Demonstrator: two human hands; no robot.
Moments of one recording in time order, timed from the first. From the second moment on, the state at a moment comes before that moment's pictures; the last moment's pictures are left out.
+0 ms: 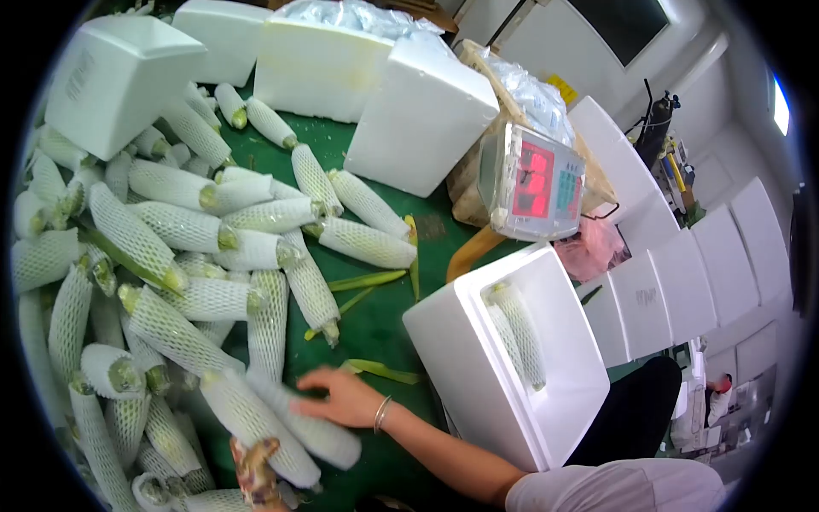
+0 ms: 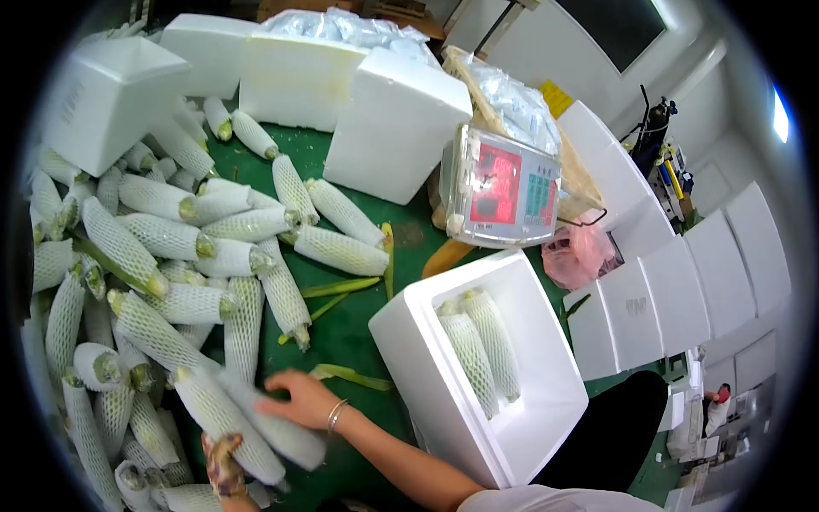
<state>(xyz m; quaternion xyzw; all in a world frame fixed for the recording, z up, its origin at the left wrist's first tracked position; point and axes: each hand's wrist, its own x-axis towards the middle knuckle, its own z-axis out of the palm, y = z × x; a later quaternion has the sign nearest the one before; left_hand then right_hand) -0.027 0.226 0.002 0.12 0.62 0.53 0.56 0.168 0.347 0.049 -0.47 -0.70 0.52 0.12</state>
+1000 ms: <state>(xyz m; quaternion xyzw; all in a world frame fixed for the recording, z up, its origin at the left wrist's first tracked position) -0.050 0.123 -0.203 0.36 0.79 0.41 0.28 0.153 0.547 0.090 -0.67 -0.55 0.13 0.48</state>
